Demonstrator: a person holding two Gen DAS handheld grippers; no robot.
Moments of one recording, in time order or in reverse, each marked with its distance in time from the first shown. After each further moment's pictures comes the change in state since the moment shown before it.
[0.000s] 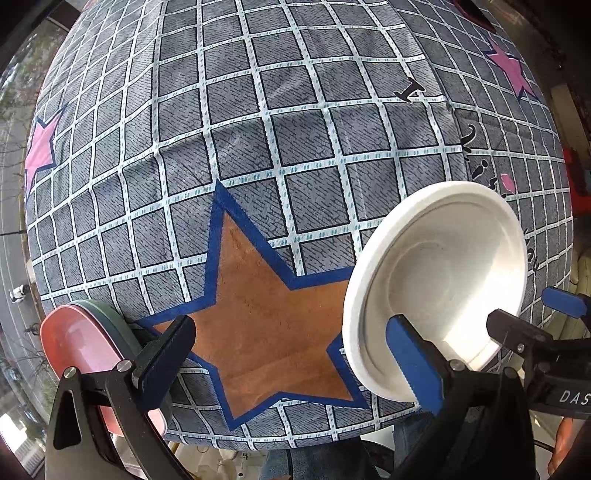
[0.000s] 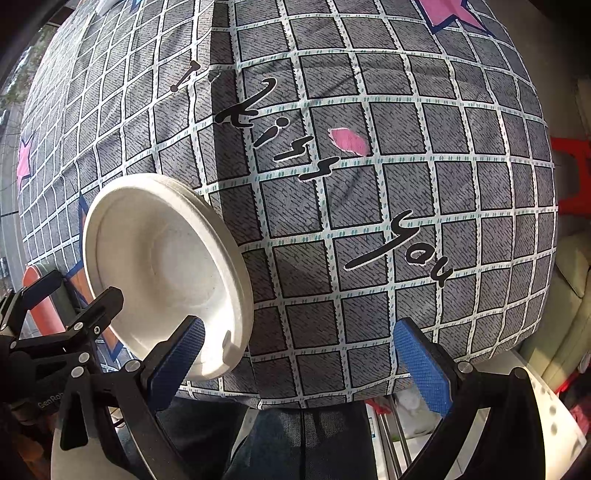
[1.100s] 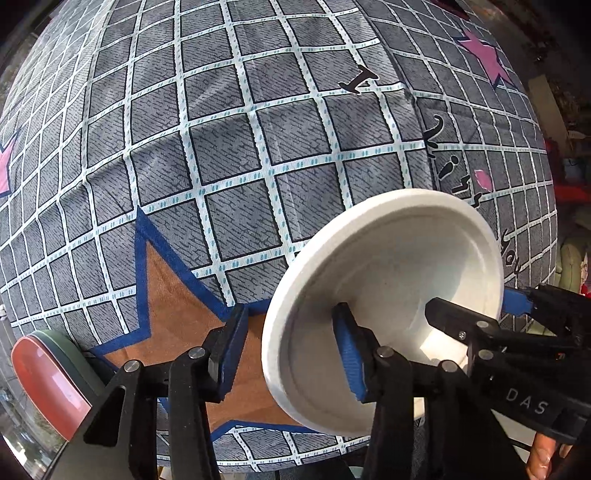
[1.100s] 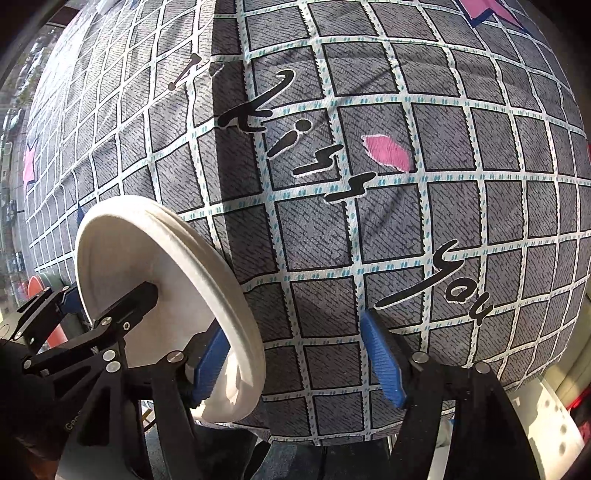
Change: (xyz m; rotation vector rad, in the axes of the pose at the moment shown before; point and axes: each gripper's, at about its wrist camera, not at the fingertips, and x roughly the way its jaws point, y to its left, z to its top) left arm 0.071 -0.045 0.044 0.075 0.007 -0.092; right arm 0.047 -0.016 0.032 -0.026 -0.010 0.140
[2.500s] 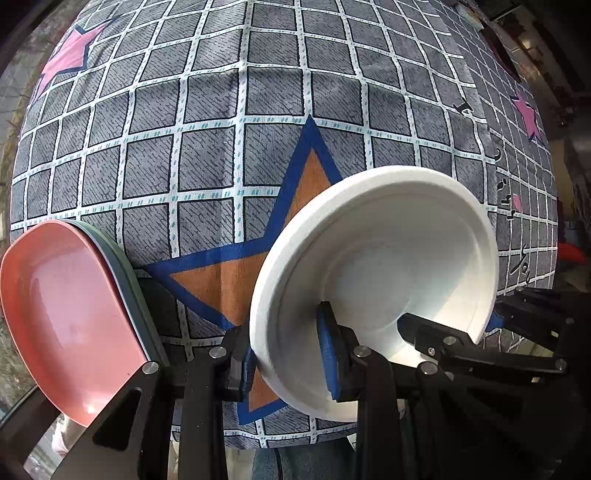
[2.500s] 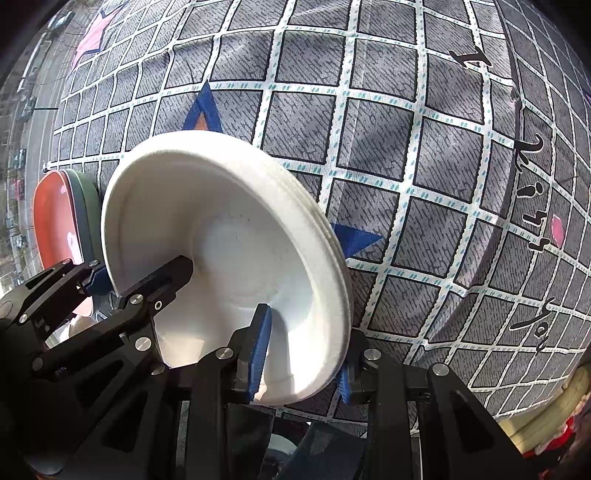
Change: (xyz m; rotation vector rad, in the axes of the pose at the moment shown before) left arm 0.023 0.123 -0.088 -0.228 -0.035 -0.048; right arm 0.074 0.156 0.010 -0.320 0.115 -0.111
